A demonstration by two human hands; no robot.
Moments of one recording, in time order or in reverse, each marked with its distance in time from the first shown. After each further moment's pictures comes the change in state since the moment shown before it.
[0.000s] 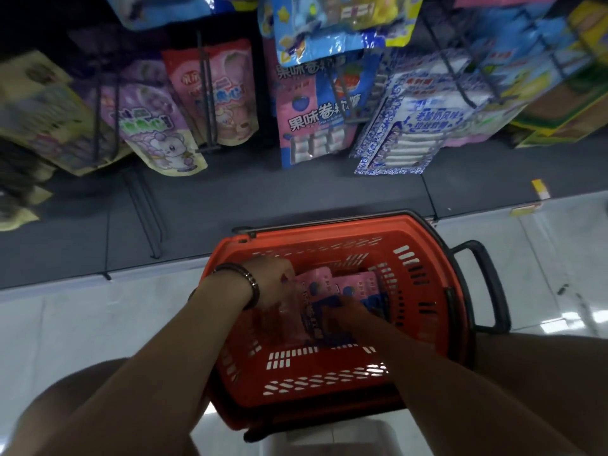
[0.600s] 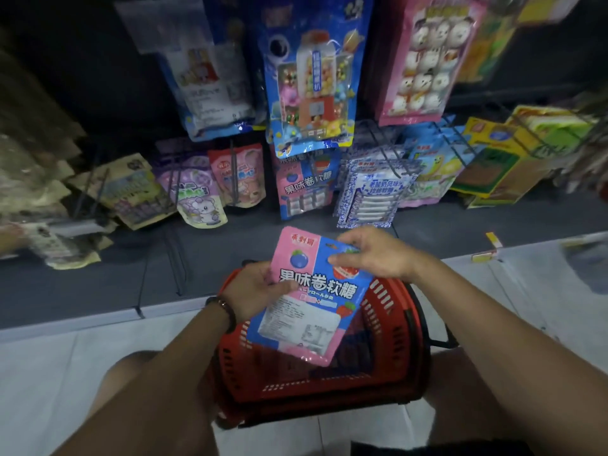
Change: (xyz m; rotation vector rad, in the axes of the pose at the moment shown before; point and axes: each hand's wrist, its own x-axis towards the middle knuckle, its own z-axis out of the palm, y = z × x) left_hand -0.098 0.031 0.007 -0.942 0.483 0.212; right_hand -0.229 -0.138 -0.148 -0.189 0.029 -0.802
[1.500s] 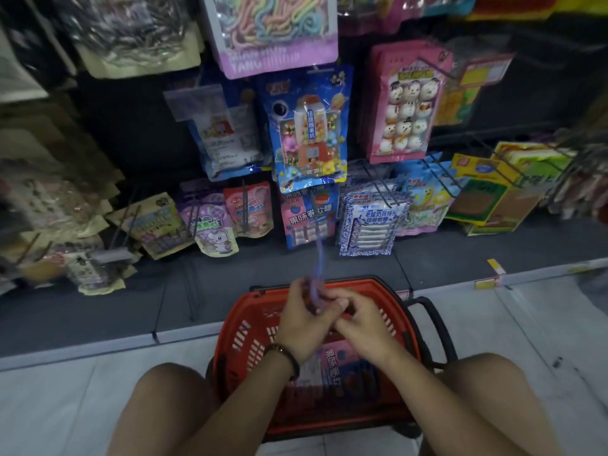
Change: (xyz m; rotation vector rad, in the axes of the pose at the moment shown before) left_hand -0.032 0.046 0.105 -0.297 0.323 0.154; right_hand -0.051 0.042 0.097 0.326 0.432 -0.265
